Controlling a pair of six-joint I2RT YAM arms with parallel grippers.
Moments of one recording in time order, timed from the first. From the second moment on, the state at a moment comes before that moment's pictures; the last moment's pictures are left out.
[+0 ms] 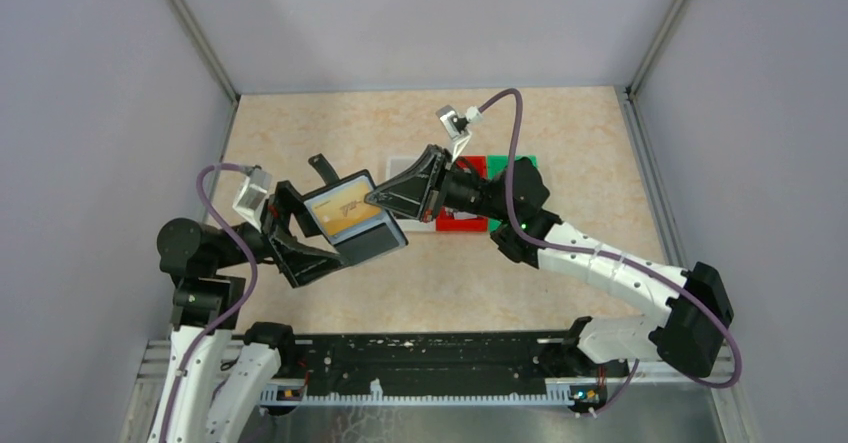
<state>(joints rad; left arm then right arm) -0.15 0.53 0.77 0.09 1.20 -0.69 0.93 1.24 1.00 0.68 -0.52 0.93</state>
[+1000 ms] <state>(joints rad) -0.15 0.61 0.76 0.20 1.21 -0.86 0.93 1.24 0.93 0.62 -0.54 0.93</state>
